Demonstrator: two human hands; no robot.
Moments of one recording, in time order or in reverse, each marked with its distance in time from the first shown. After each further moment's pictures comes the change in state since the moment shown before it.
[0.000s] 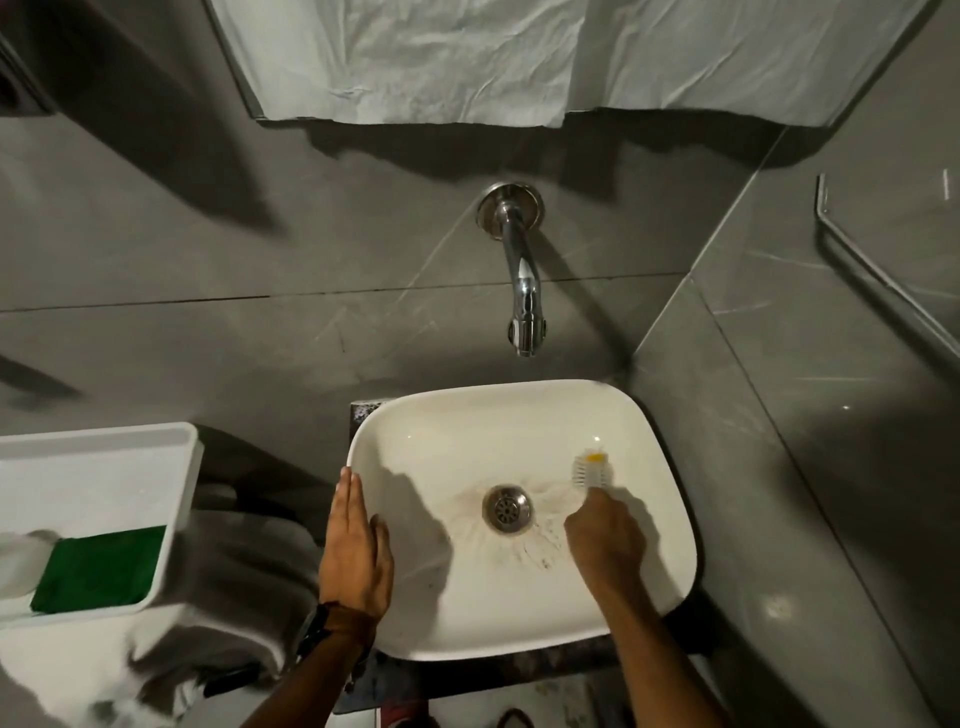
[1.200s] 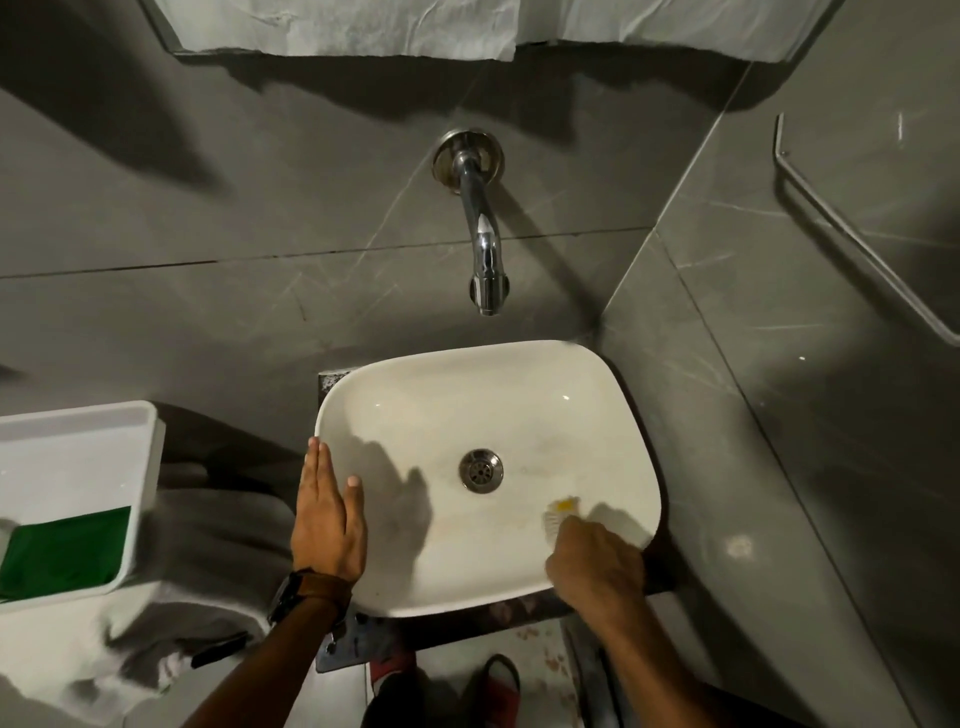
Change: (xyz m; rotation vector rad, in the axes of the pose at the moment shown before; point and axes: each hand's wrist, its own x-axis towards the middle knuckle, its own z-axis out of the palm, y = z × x) left_hand -0.002 0.009 -0.005 -0.026 -0.008 -0.044; right_hand -0.066 0.037 -0.017 -0.249 -0.340 -0.110
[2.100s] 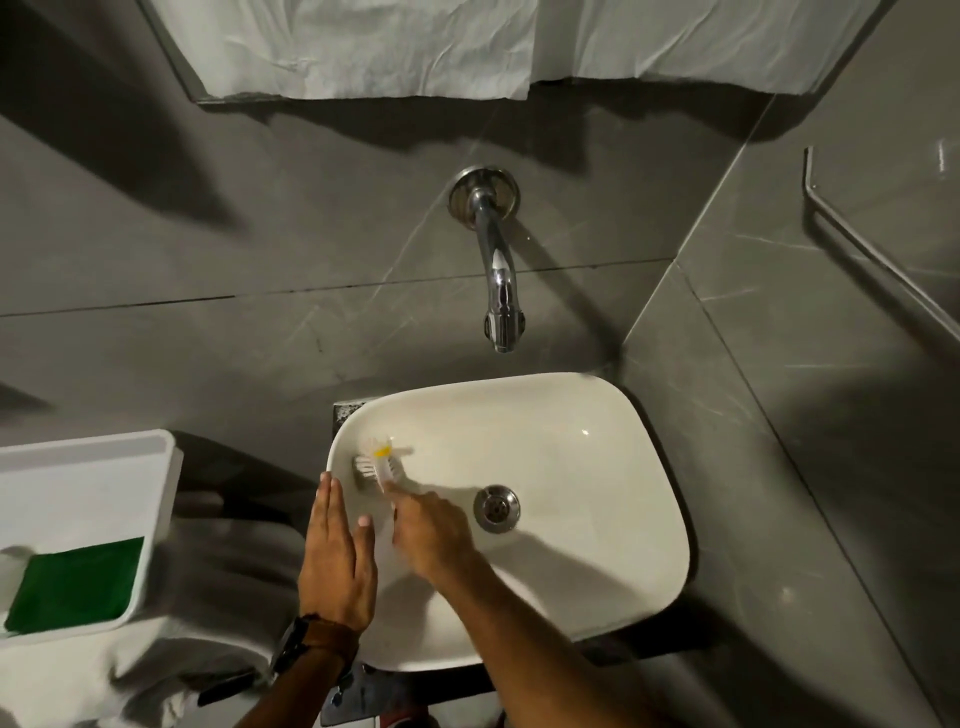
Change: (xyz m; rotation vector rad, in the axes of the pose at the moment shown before) left_hand 0.000 0.001 0.002 0.016 0.005 0.011; right_hand 0.068 -0.170 0.030 0.146 0.093 -0.601
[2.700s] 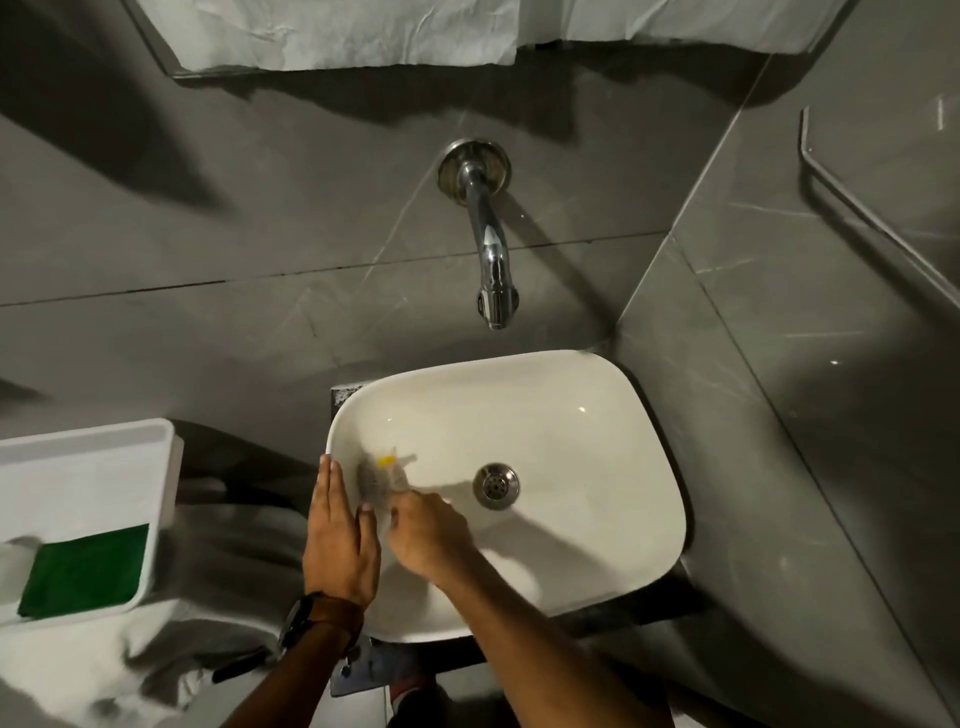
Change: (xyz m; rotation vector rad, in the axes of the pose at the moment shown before) left_hand 0.000 -0.004 -0.001 0.054 -0.025 0.034; right_hand -0.025 -0.014 0.003 0.135 -0.077 0.098
